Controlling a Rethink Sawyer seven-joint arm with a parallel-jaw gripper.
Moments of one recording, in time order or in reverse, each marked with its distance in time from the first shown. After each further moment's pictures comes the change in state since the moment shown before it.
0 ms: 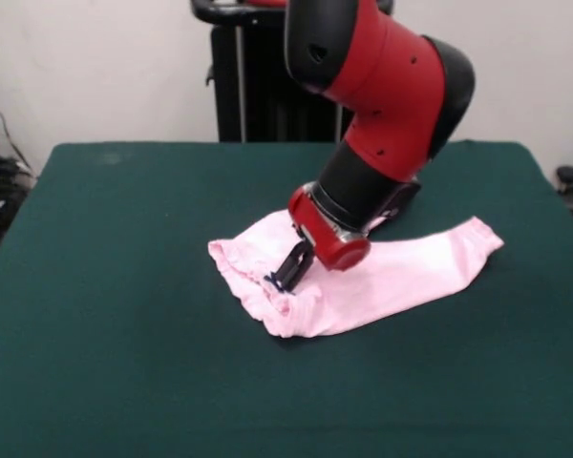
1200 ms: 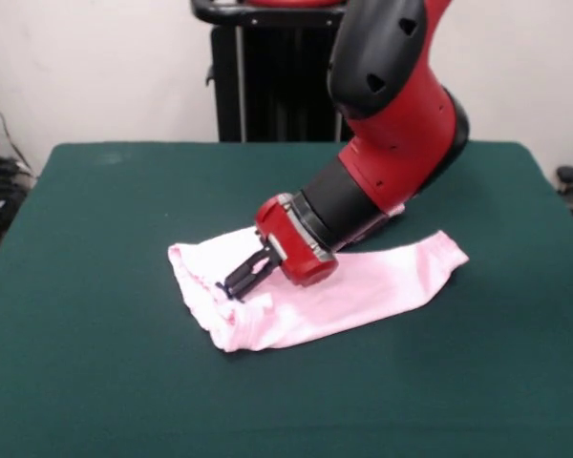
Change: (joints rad) arm 0.148 0.297 -0.347 -0.151 0.073 -0.001 0.000
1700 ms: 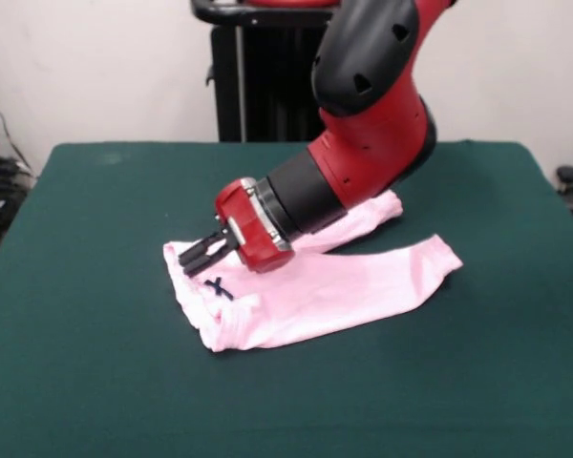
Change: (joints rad) arm 0.008 0.106 -0.145 -0.003 0.007 0.000 0.000
